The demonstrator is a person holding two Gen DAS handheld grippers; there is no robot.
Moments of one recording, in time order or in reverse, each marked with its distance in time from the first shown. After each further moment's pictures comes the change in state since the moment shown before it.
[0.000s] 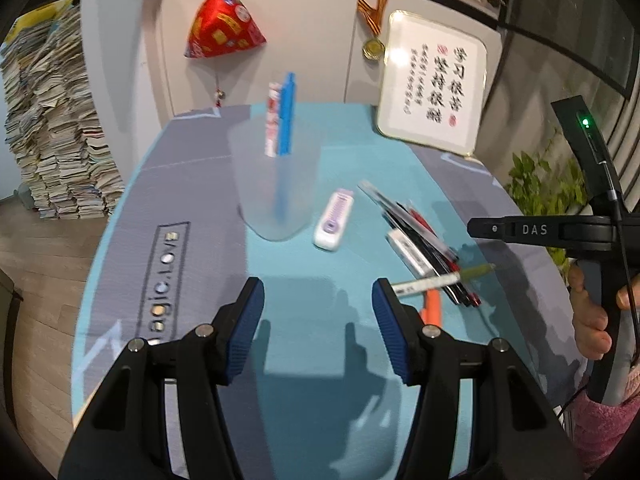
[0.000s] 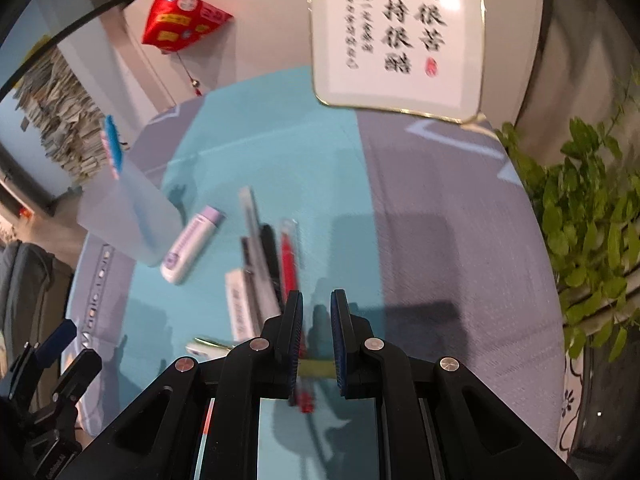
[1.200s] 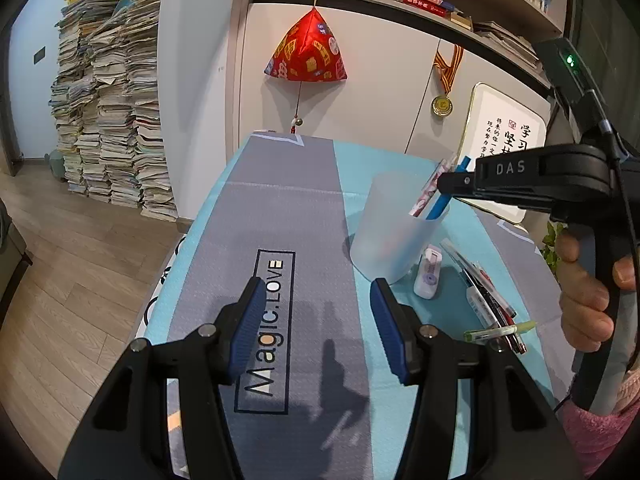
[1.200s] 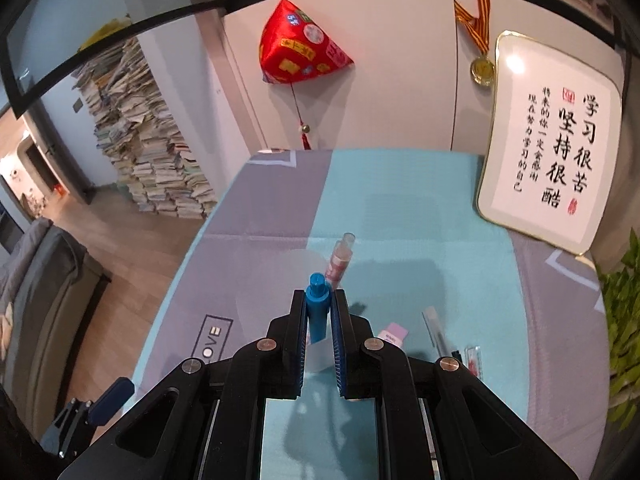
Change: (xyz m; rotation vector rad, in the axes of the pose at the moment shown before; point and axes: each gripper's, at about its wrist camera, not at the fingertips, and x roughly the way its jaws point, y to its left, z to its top) left arm -0.026 0.097 0.005 -0.179 -0.141 0.067; right arm -0.006 0.158 0.063 -0.169 -0.156 0.110
